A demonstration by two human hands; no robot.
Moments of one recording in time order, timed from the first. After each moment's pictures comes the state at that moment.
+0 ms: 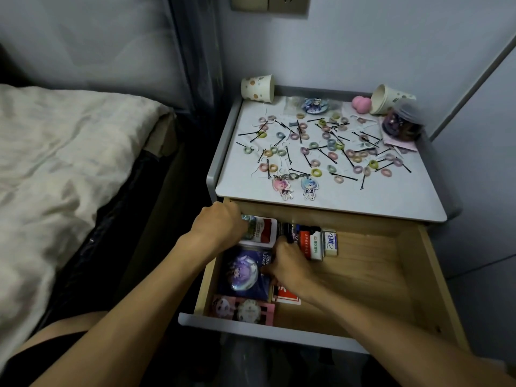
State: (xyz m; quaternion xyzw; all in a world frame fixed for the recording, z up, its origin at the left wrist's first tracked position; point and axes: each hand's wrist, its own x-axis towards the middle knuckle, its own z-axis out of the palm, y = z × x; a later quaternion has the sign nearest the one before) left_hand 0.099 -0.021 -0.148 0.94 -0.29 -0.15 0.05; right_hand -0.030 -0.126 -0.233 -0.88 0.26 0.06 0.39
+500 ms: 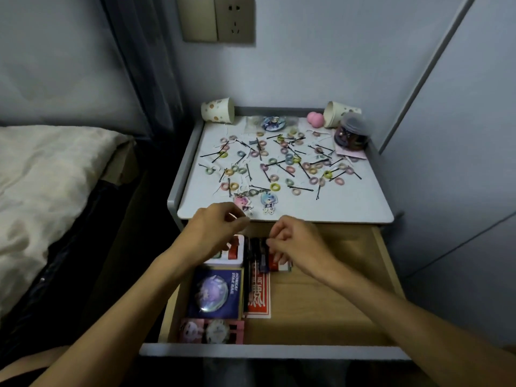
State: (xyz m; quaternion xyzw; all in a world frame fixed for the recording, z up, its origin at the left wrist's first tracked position) left_hand 0.061 -0.048 -0.092 0.84 -0.33 -0.24 0.35; right_hand -0.069 -0.189 -0.132 -0.81 0.27 -0.04 0.52
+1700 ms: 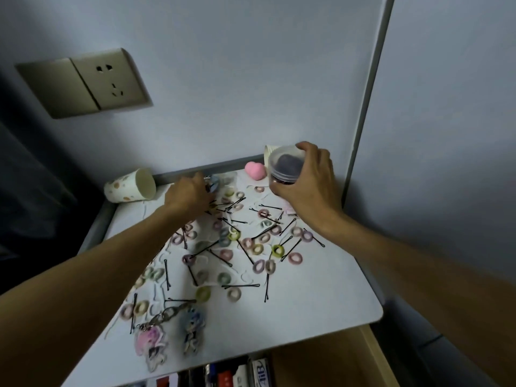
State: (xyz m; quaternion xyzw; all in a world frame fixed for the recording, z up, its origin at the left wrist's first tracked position) left_hand 0.224 -0.343 -0.111 0.92 -0.39 0.02 0.04; right_hand 0.013 -0.458 -0.116 -0.82 0.36 -0.38 0.24
